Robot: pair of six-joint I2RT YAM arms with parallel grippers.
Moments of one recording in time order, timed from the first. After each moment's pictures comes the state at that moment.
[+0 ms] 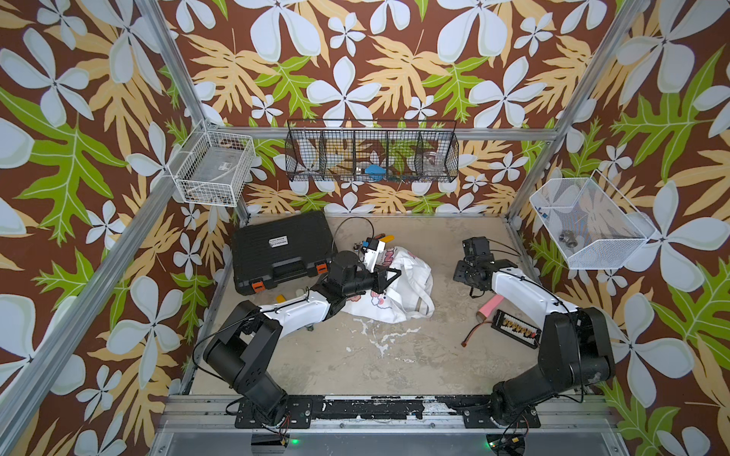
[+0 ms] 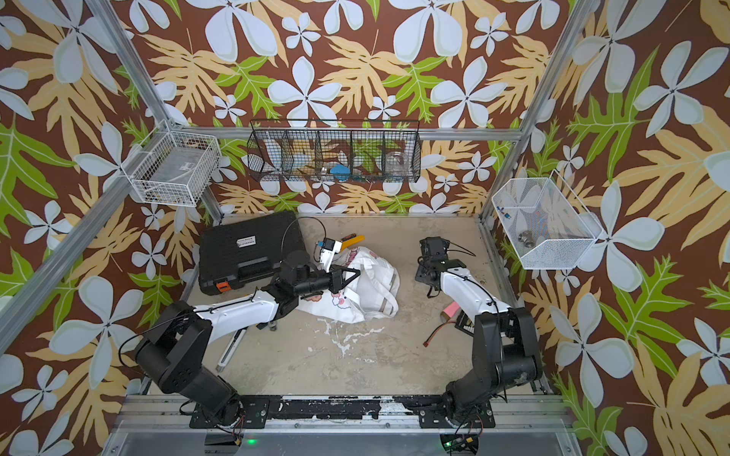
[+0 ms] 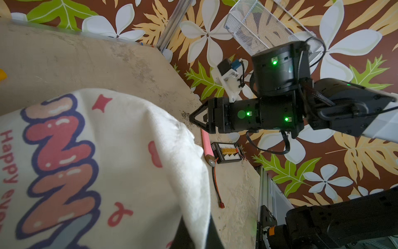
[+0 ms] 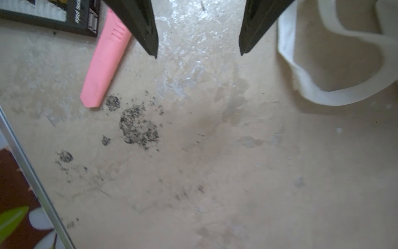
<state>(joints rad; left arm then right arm) -0.61 1.62 0.88 0.51 0.53 -0.56 0.13 1.57 1.03 -0.52 0.27 0.49</state>
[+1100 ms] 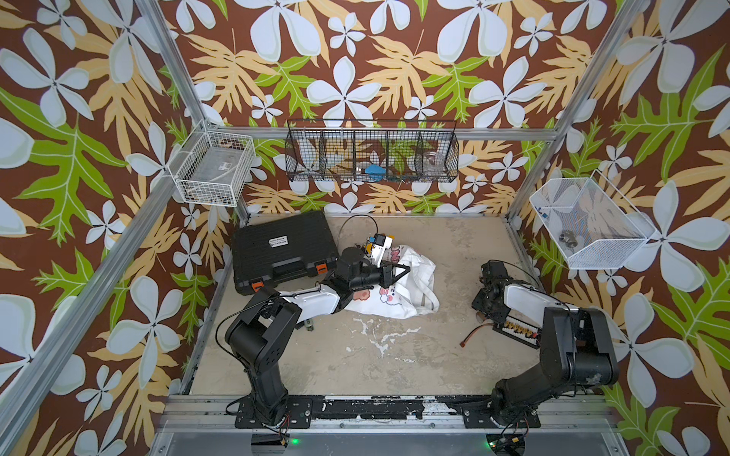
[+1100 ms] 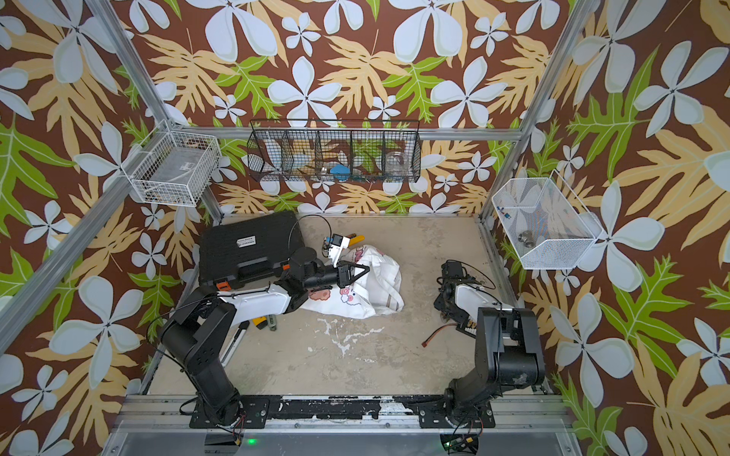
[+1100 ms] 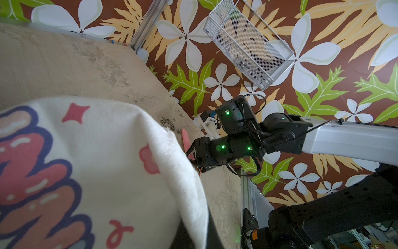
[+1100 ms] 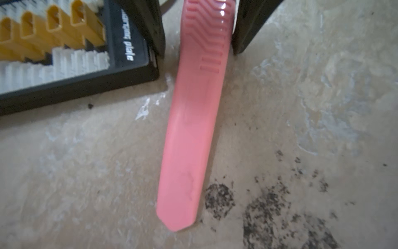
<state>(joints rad) -0.61 1.76 0.95 0.69 0.66 -0.67 -0.05 1.57 0.80 -0.54 0.22 0.62</state>
